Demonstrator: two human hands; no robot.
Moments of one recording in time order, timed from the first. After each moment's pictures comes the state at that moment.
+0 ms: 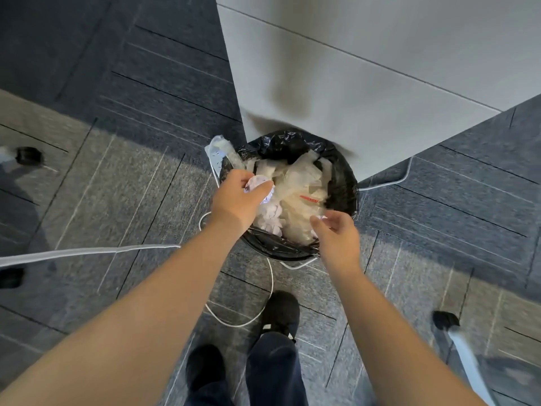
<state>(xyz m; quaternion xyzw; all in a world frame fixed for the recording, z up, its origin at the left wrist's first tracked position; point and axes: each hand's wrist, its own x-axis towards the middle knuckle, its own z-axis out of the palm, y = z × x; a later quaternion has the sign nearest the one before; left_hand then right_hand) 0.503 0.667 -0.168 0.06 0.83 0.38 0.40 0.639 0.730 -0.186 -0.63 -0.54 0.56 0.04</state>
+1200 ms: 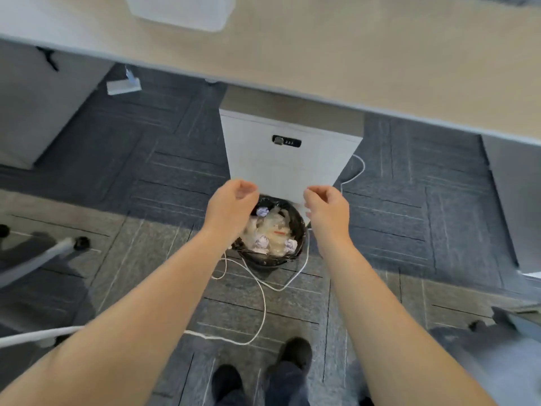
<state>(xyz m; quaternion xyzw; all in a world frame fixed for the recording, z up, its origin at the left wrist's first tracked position) 0.551 0.584 0.160 0.25 0.80 0.44 0.32 0.663 0.664 0.143 -0.55 -0.54 0.57 0.28</state>
